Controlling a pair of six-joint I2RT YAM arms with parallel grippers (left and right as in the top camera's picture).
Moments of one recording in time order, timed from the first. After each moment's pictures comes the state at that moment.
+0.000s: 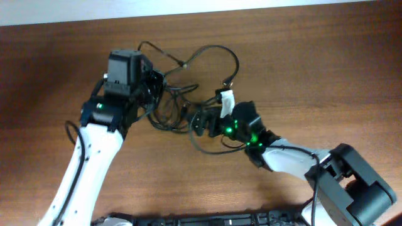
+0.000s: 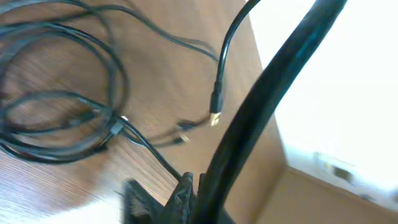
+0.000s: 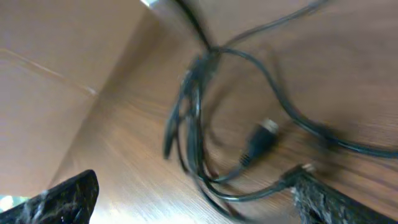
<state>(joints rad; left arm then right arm) -0.27 1.37 1.25 -0.64 0.16 -1.32 0.60 1.63 0.56 0.71 -0.32 0.67</state>
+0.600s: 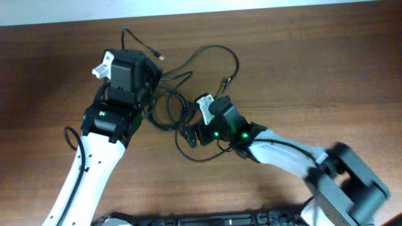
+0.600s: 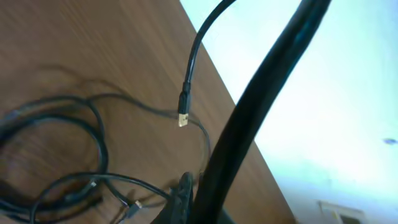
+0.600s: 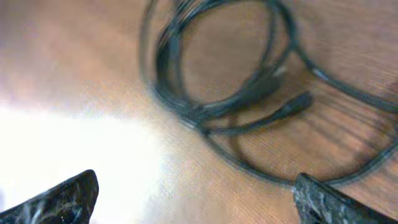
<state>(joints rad) -0.33 1.33 1.25 -0.56 -0.18 -1.24 0.68 1.62 0.77 0.11 -0.31 0.27</state>
